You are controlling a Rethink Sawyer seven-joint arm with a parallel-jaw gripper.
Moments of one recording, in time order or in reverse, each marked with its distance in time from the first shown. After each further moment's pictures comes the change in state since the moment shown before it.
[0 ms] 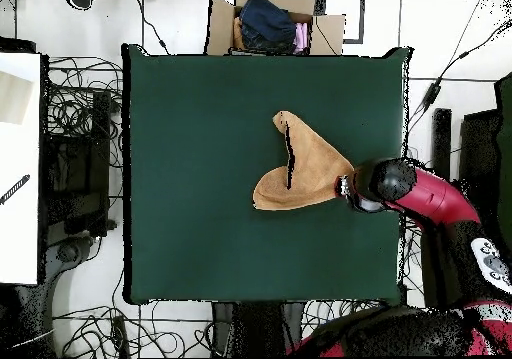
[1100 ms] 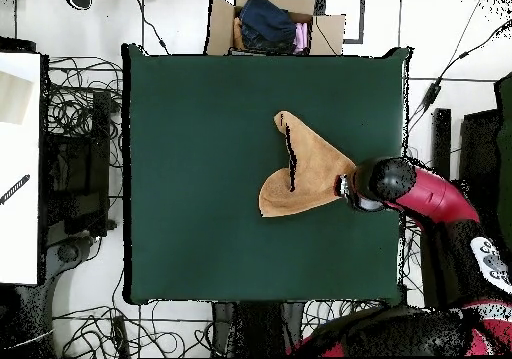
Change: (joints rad) arm 0.000 0.000 0.005 -0.001 0.000 -0.001 0.000
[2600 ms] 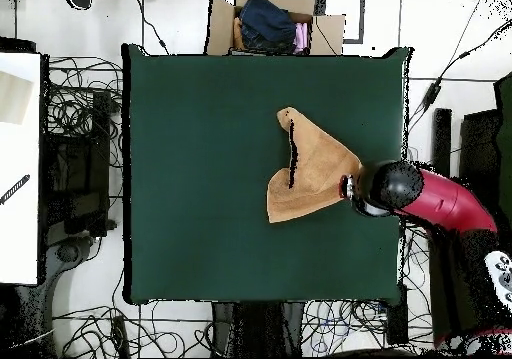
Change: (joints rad) arm 0.006 -0.155 0.008 0.098 -0.037 -0.029 0.000
